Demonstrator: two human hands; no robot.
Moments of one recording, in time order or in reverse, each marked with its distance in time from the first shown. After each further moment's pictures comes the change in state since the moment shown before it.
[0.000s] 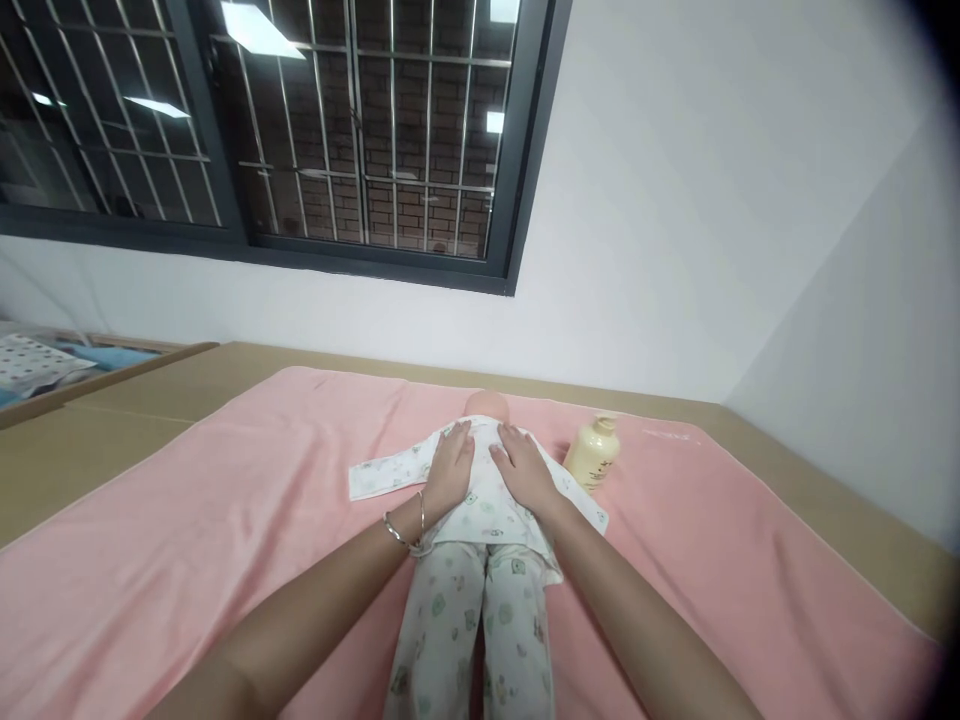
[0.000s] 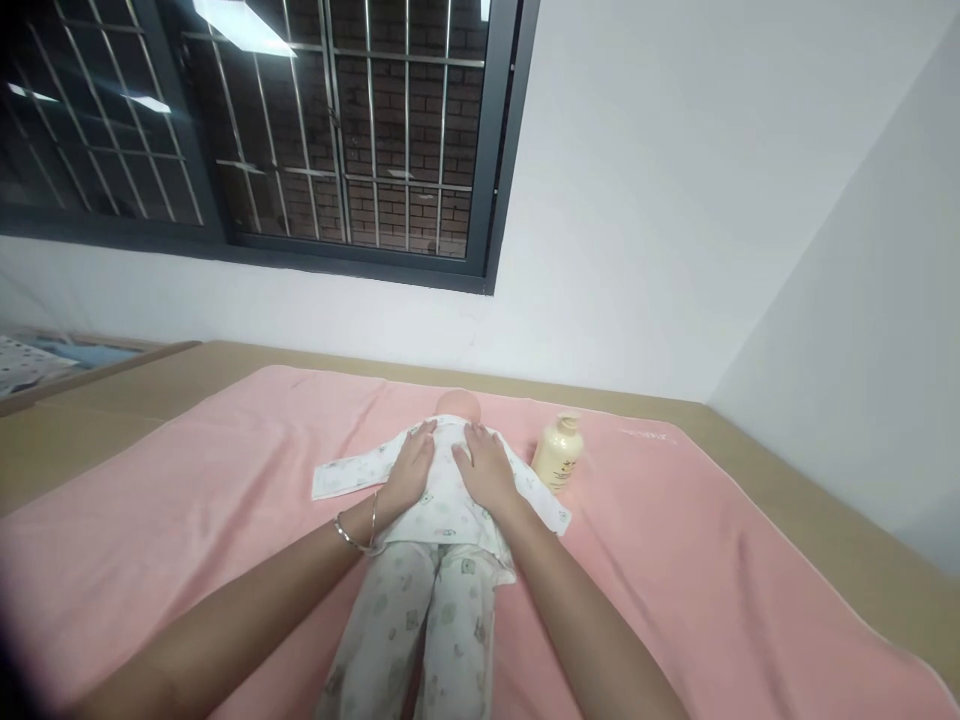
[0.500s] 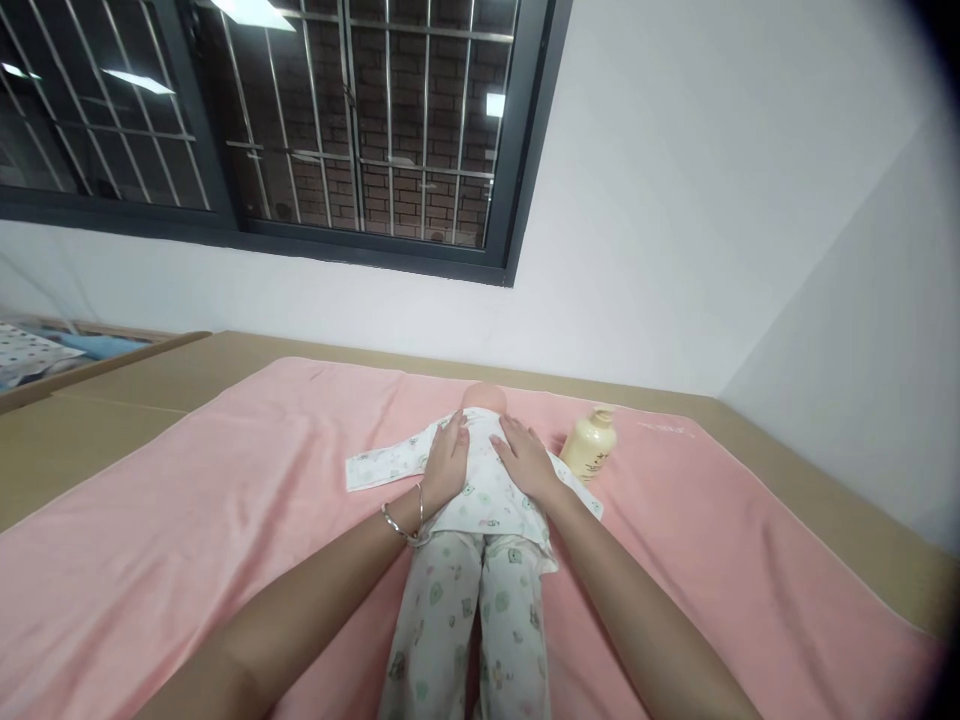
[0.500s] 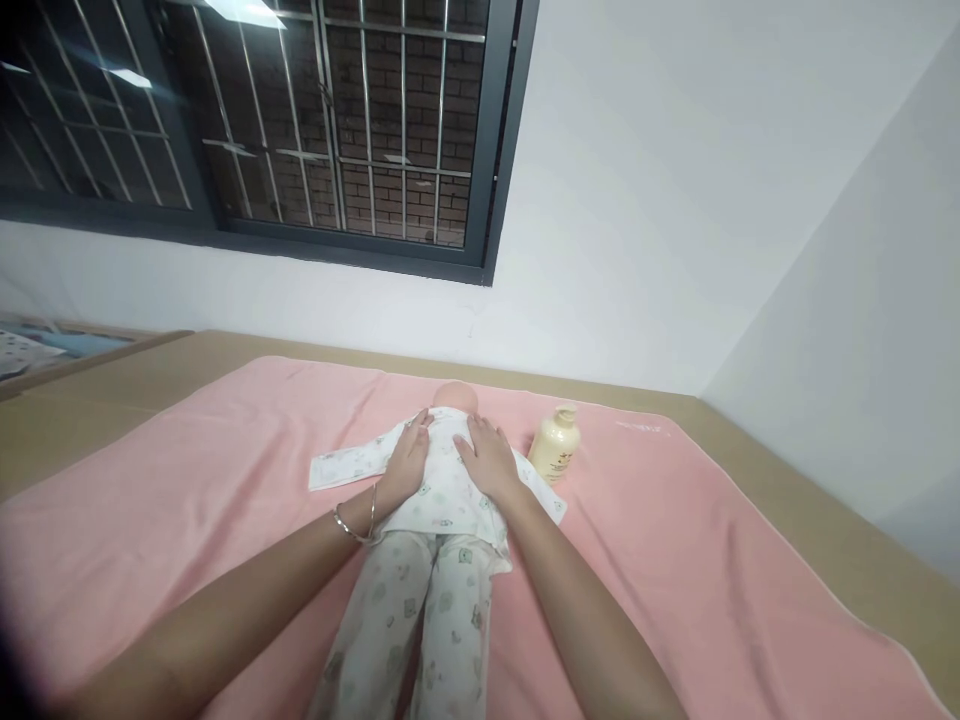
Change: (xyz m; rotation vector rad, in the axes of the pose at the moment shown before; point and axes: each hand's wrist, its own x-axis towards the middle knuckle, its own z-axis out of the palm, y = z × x) left_hand -0.001 0.000 0.002 0.017 0.022 0.045; right_hand 0.006 0.012 -0.005 -0.048 -0.057 0.023
